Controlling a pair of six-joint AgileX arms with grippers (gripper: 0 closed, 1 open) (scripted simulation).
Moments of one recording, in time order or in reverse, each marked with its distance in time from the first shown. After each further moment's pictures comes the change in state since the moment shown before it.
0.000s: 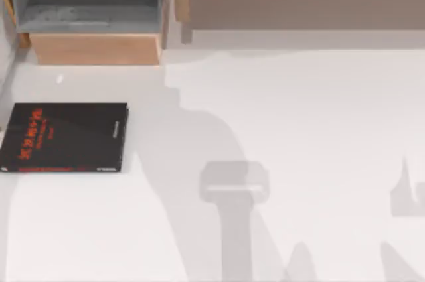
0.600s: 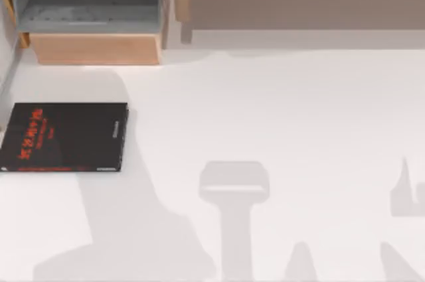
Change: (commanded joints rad) left arm 0.032 0.454 0.466 -0.234 0.007 0.028; right arm 0.000 0.000 0.000 0.000 0.000 0.000
